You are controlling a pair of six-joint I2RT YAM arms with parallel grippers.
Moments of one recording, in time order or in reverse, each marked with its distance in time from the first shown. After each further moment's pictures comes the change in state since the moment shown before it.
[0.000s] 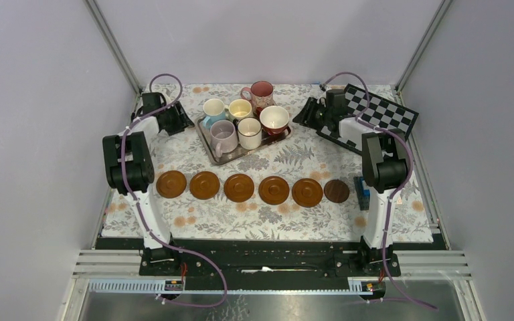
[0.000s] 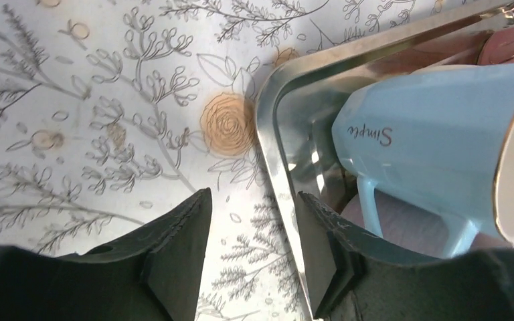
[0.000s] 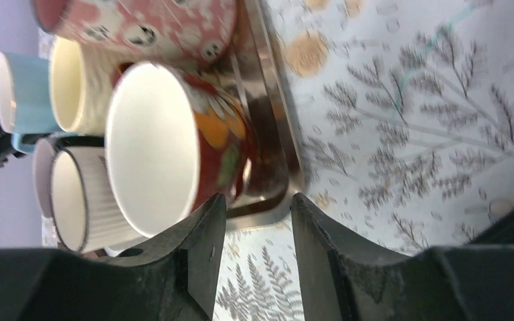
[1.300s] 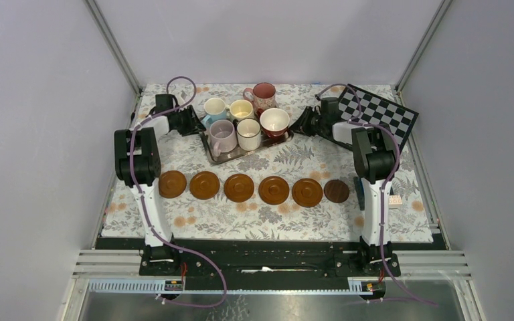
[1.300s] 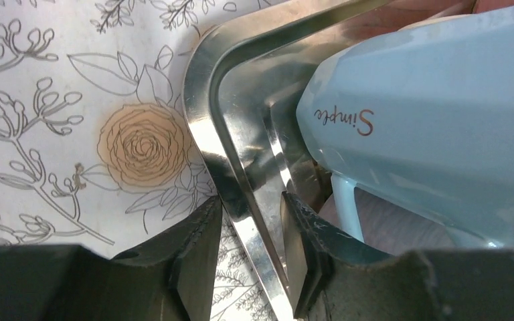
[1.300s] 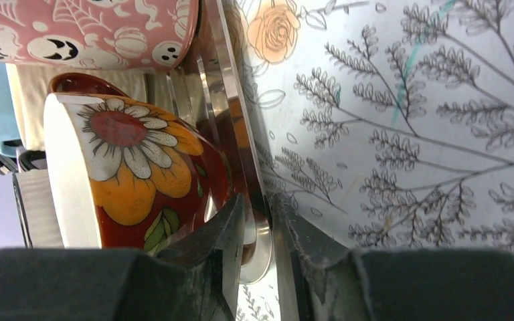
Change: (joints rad) left arm -0.054 0.085 0.026 0.005 0.110 0.033; right arm 0.002 0.194 0.093 0.084 -0.086 0.116
